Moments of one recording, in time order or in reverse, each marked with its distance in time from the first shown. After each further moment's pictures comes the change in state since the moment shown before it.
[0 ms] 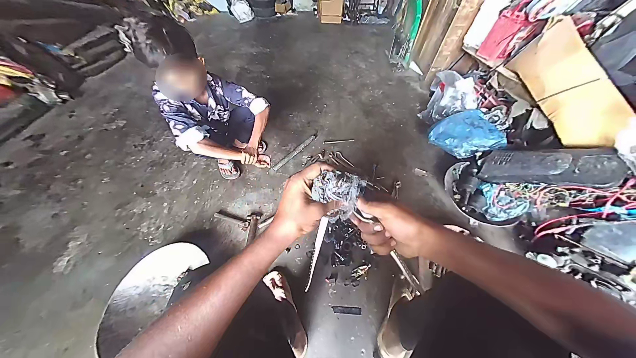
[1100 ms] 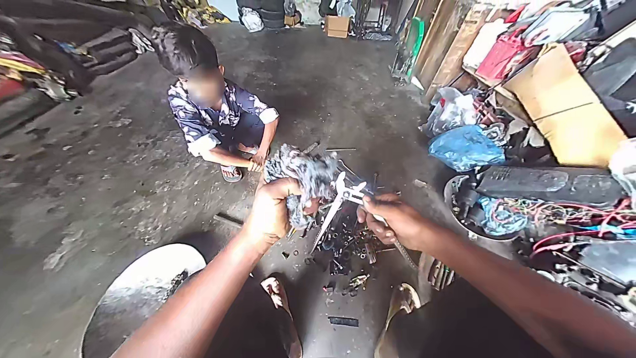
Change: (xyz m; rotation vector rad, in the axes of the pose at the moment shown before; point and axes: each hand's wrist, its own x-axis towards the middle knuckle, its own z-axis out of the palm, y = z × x) left_hand -0.012 0.022 -0.035 -0.719 0.169 -0.231; right_hand 0.018 0.000 -0.028 -0.195 0.085 -0.219
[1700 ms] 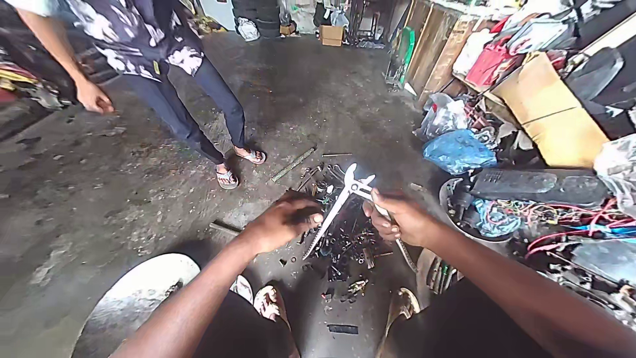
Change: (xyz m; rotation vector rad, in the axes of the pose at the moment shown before) left_hand 0.006 -0.011 -0.043 1.213 -0.346 -0.184; right_hand -0.001 -0.007 -0.022 0.100 -0.019 -0.014
